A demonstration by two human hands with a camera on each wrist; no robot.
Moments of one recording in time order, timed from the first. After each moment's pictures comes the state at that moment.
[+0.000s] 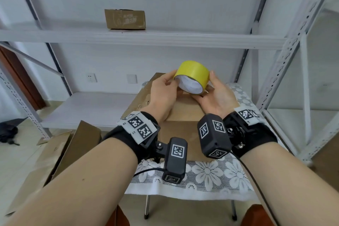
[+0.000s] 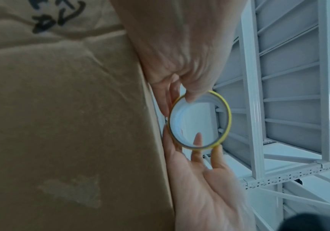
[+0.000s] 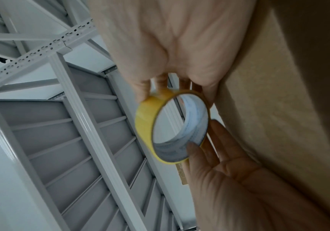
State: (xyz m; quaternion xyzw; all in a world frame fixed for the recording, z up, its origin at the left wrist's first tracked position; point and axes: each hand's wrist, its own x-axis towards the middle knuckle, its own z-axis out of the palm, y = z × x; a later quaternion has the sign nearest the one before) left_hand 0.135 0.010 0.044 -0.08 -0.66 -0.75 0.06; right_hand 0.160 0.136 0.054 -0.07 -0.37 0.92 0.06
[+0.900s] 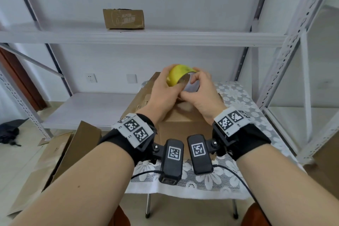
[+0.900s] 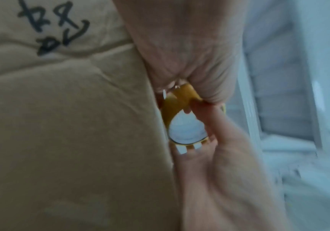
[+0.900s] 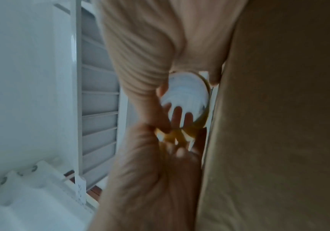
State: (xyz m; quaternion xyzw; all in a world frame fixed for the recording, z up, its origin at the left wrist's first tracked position) left_hand 0.145 0.005 0.045 -0.15 -0.72 -0.67 0.10; right_hand 0.167 0.123 0.044 0.05 -0.79 0.58 0.20
